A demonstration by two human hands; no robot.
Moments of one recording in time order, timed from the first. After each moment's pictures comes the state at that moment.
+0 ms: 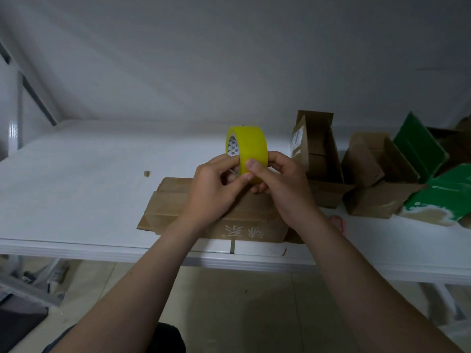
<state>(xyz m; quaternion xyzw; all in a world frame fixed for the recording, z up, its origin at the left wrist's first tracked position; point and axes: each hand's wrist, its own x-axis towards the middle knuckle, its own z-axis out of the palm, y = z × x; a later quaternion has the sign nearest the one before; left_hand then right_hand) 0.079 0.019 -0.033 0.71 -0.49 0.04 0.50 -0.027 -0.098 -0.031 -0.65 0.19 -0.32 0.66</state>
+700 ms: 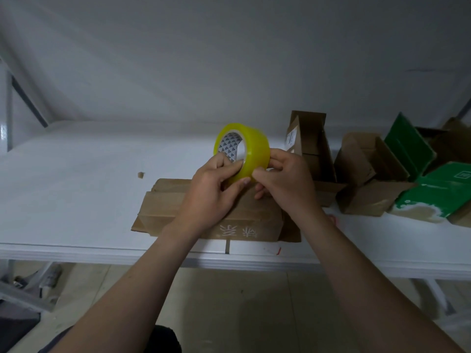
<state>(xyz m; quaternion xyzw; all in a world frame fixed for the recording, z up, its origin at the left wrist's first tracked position) 0.076 0.020 -0.036 0.70 -0.54 0.09 0.46 -0.041 -0.100 -0.013 -0.75 0.22 -0.33 0.54</state>
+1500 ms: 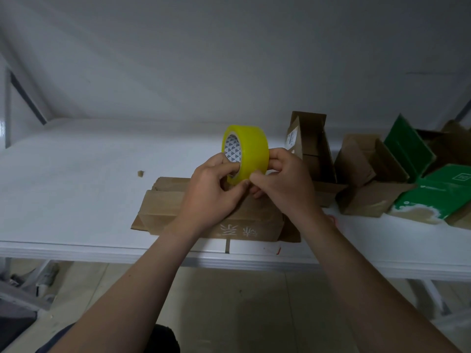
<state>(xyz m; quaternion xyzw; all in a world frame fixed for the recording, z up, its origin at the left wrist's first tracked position) 0.073 0.019 -0.035 0.73 -0.50 0.09 0.47 -0.042 -0.095 -0.012 -0.78 0.24 -0.32 0.49</state>
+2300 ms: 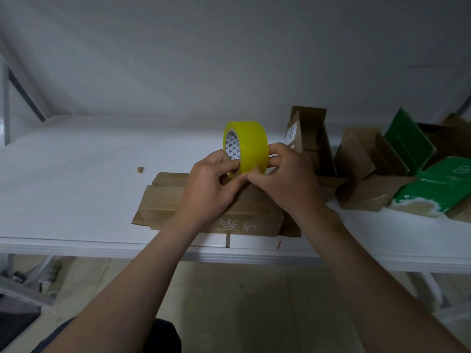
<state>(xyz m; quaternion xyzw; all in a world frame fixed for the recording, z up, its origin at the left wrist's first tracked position) 0.075 0.021 -0.037 0.72 -0.51 0.10 0.46 -0.045 -0.098 -0.014 -0.85 0.25 -0.34 0.32</state>
